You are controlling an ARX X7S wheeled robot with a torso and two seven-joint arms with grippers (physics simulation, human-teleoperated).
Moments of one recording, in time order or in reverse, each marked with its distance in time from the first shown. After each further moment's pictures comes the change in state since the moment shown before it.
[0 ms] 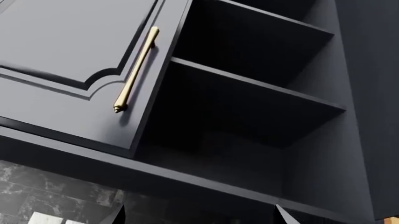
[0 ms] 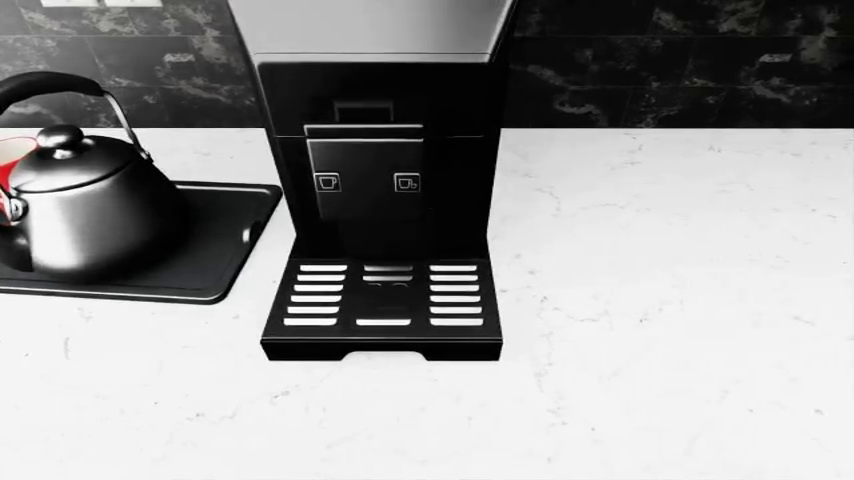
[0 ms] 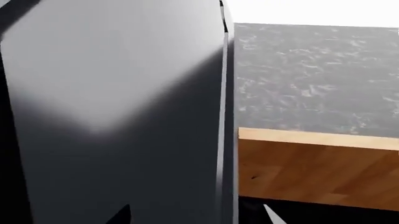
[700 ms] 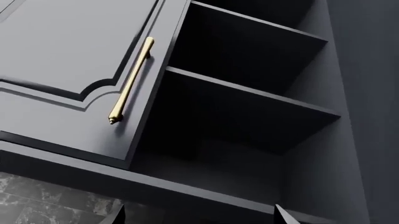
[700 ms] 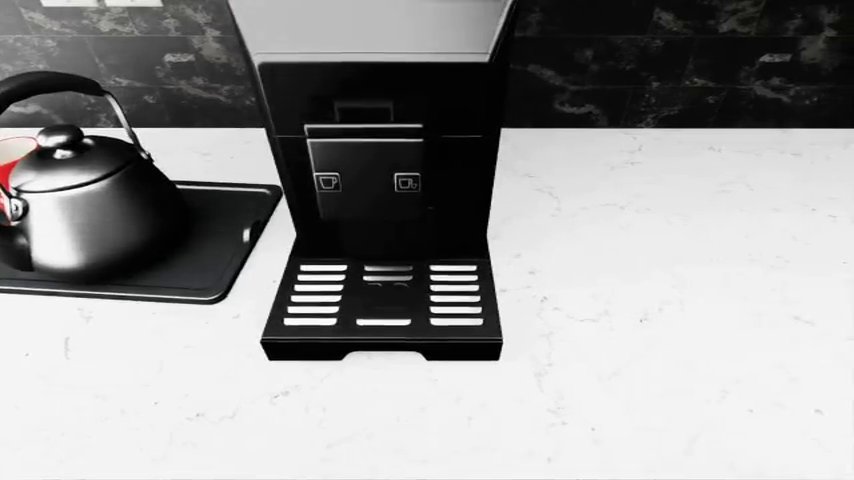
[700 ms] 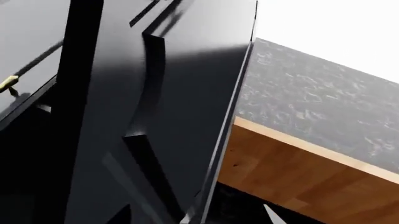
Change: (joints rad) left arm -0.093 0.024 -0.041 0.024 -0.075 -0.093 -0.020; right arm -0.062 0.396 0.069 -0.479 1.008 0.242 0.590
